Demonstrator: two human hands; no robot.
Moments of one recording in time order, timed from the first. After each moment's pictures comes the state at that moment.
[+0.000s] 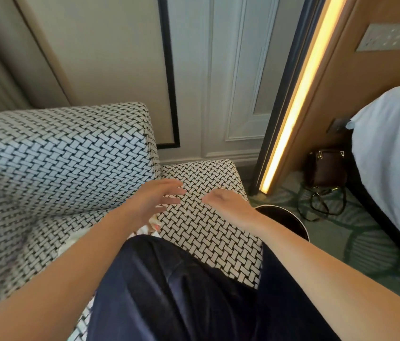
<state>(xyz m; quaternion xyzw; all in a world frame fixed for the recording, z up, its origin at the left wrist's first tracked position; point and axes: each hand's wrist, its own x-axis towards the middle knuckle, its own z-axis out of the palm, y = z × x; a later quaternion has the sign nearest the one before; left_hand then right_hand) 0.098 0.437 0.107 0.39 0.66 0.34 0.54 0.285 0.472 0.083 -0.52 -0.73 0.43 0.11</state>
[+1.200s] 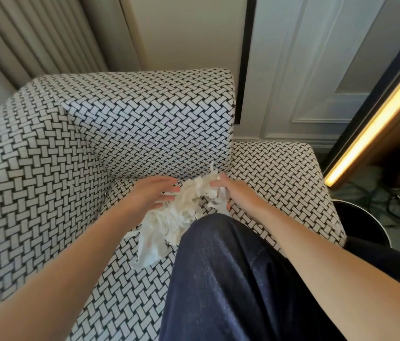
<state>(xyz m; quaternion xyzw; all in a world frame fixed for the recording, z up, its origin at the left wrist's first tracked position) -0.042 0.355 0.077 0.30 0.74 0.37 0.46 0.144 0.459 0.035 -0.43 -0.72 0.55 0.08</state>
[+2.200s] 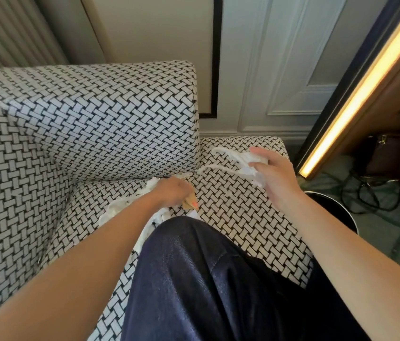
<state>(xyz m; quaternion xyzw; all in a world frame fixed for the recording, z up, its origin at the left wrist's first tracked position) 0.035 0.436 0.050 0.50 0.76 0.06 0.40 0.239 0.513 0.050 -0.53 -0.48 0.58 0.38</state>
